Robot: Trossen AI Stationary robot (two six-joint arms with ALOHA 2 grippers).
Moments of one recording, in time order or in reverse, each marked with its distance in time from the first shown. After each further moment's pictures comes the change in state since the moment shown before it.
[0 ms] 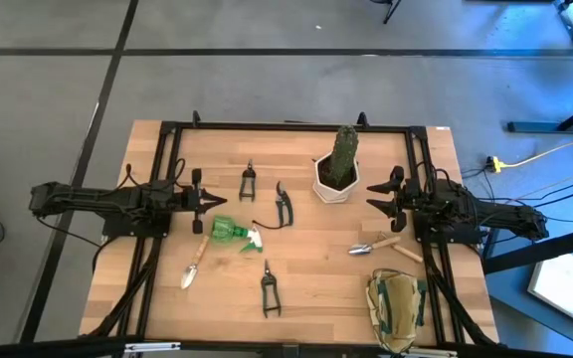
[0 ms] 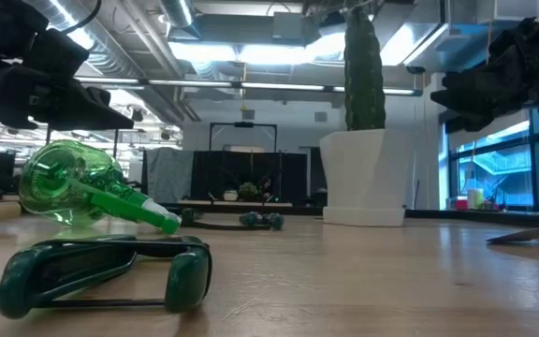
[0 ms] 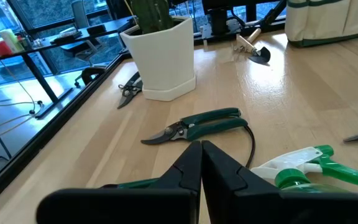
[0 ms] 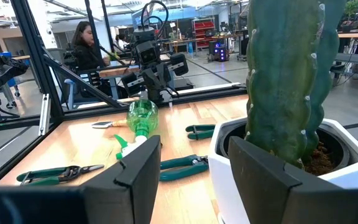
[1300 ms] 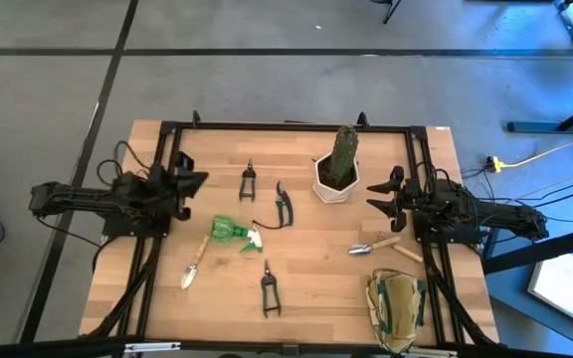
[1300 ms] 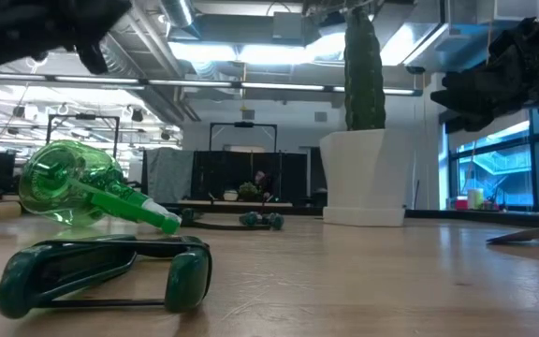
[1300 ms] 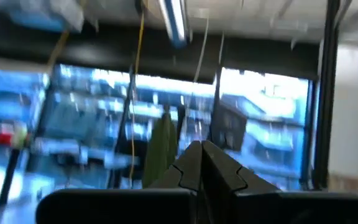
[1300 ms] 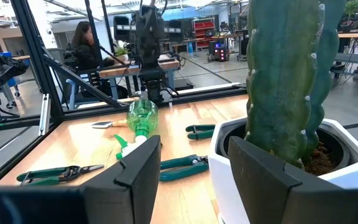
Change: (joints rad) left arm 0.000 0.002 0.000 0.773 -0.041 -0.279; right arm 0.000 0.000 0.000 0.000 0.000 0.000
